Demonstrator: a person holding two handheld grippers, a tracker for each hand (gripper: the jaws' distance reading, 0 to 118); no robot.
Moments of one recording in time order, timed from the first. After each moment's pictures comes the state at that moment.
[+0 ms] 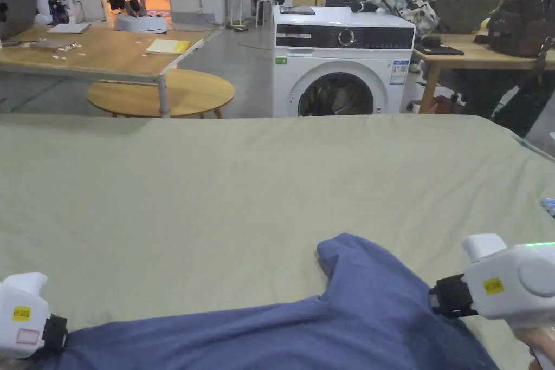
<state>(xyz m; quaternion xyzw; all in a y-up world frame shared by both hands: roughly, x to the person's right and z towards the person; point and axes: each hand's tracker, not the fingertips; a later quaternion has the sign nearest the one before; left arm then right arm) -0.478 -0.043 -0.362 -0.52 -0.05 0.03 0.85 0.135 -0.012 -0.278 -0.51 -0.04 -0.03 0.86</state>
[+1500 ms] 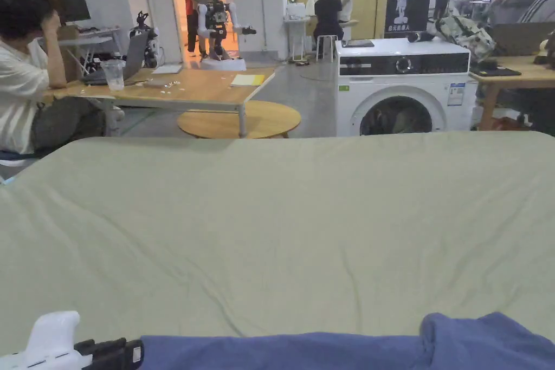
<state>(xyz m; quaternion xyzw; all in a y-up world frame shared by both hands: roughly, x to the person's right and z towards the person) -0.560 0.015 -0.085 -0.31 -0.13 0.07 0.94 0.081 0.012 0.035 -0.33 -0.06 -0.06 0.94</state>
